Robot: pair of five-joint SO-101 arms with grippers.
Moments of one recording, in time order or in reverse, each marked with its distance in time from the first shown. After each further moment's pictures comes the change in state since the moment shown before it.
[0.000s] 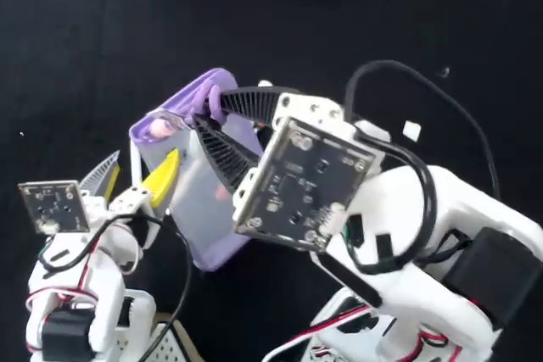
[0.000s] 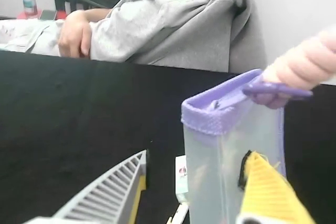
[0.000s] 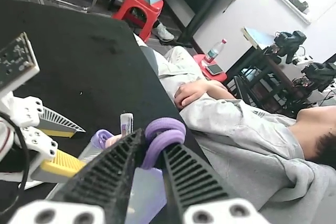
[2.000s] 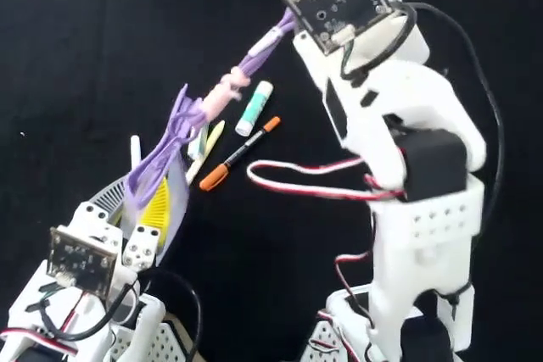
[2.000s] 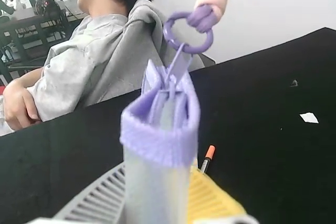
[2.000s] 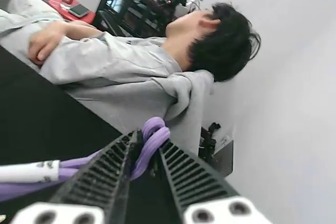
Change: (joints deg) left arm 15.5 1.0 -18.5 12.5 -15.7; right arm 36.6 -2.7 36.7 -39.3 -0.3
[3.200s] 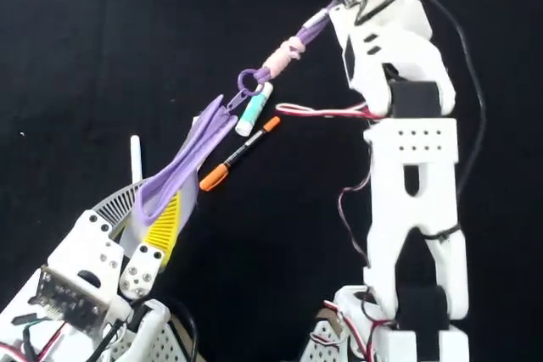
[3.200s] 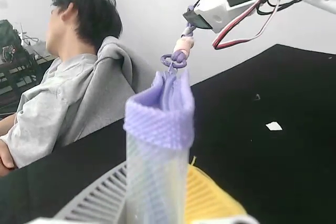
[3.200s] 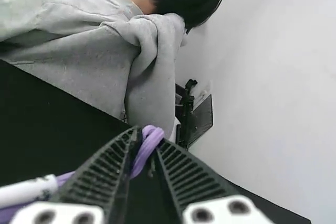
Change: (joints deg) left arm 8.3 0.1 -6.6 0.4 -4.0; right arm 11.4 12.1 16.1 -23.8 -0.1
